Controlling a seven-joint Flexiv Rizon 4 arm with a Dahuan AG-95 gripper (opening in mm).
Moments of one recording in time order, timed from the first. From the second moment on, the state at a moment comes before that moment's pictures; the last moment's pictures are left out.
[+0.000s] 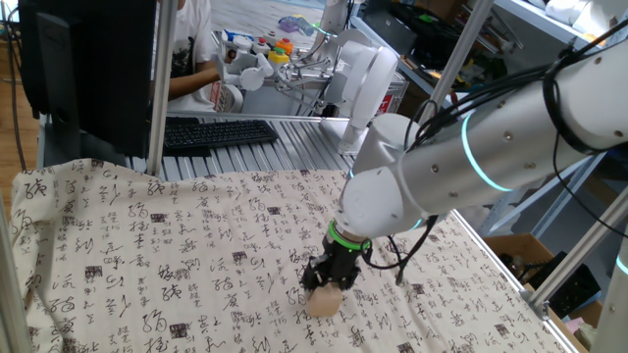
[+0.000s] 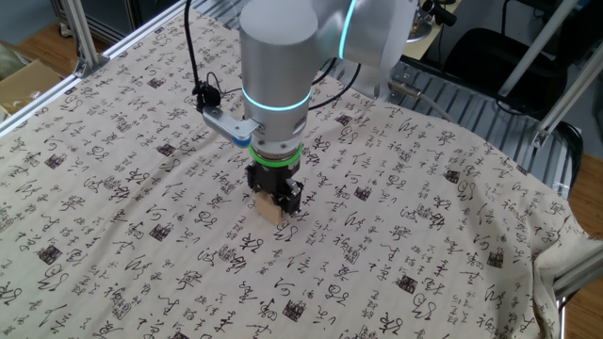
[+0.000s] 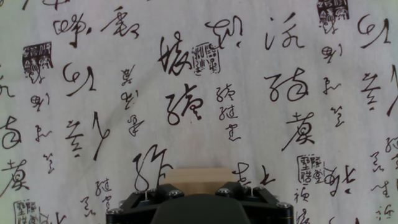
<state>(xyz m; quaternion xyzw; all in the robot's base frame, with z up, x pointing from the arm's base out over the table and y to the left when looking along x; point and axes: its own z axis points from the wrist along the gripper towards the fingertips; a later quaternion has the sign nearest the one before) 0.496 0.012 0.015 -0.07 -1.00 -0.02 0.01</state>
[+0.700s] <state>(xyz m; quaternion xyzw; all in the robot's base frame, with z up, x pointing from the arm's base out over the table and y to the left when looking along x) 0.496 0.012 0.013 -0.11 -0.99 -0.02 0.01</state>
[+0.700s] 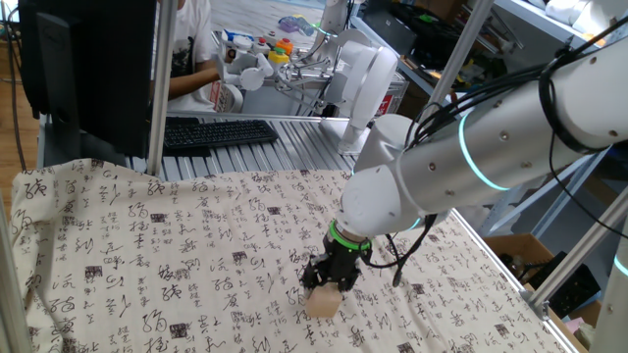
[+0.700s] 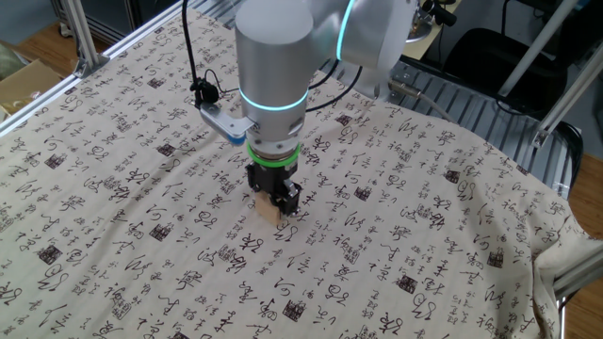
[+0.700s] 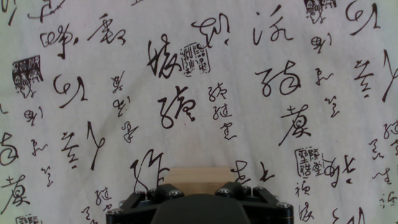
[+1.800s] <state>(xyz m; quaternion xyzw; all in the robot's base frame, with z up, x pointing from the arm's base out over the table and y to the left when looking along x) 0.492 0.015 0.061 -0.13 -0.99 -0.02 0.02</state>
